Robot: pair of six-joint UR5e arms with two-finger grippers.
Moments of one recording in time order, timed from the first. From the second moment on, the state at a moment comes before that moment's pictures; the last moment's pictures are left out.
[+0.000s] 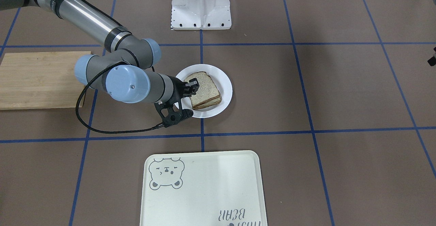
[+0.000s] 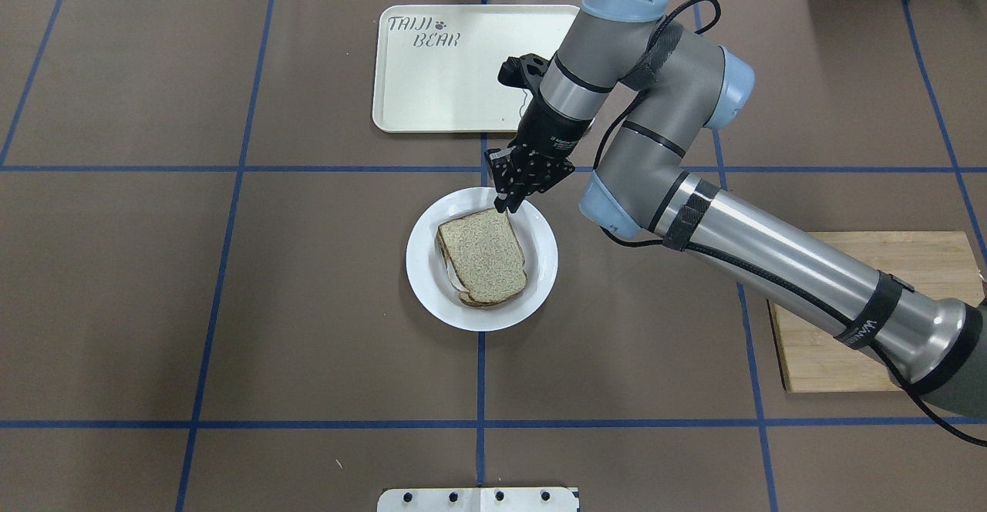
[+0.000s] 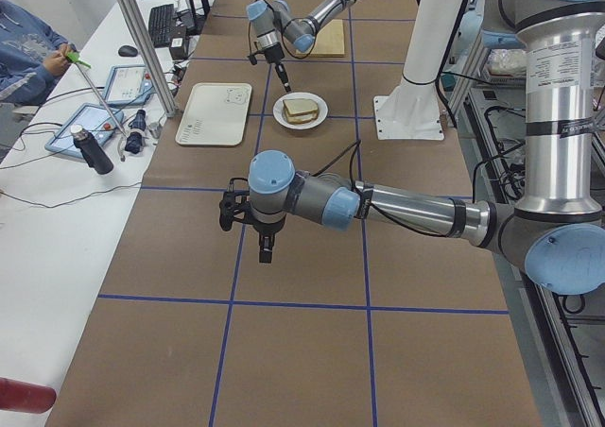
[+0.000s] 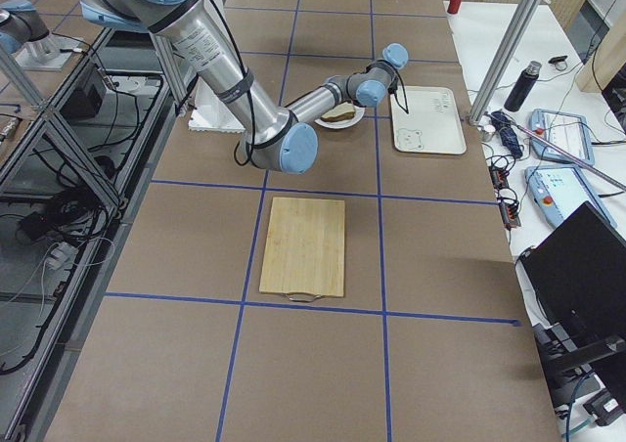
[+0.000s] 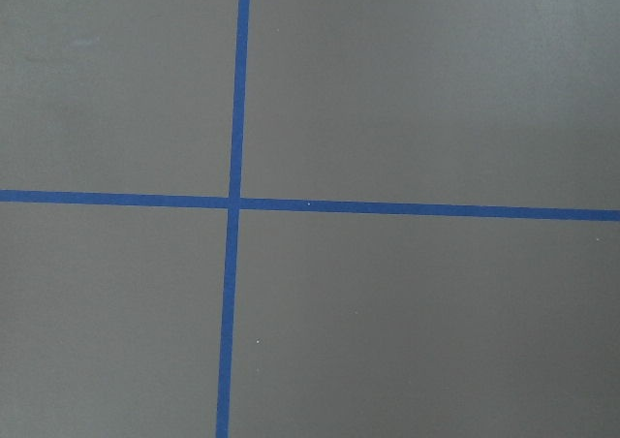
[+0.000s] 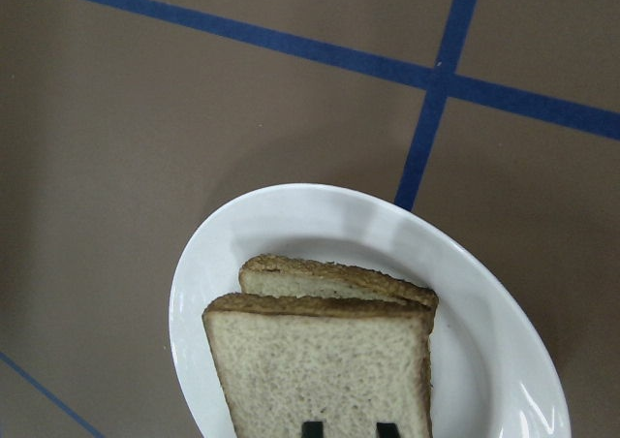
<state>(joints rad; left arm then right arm) -1.48 -1.48 -1.83 -1.74 -2.43 -0.32 0.75 -0.74 1.23 -1.19 2.59 0.86</state>
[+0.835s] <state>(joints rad) -1.41 -1.59 -1.83 -1.79 -2.54 -0.62 0.84 -0.99 1.49 -1.20 2.36 1.00</state>
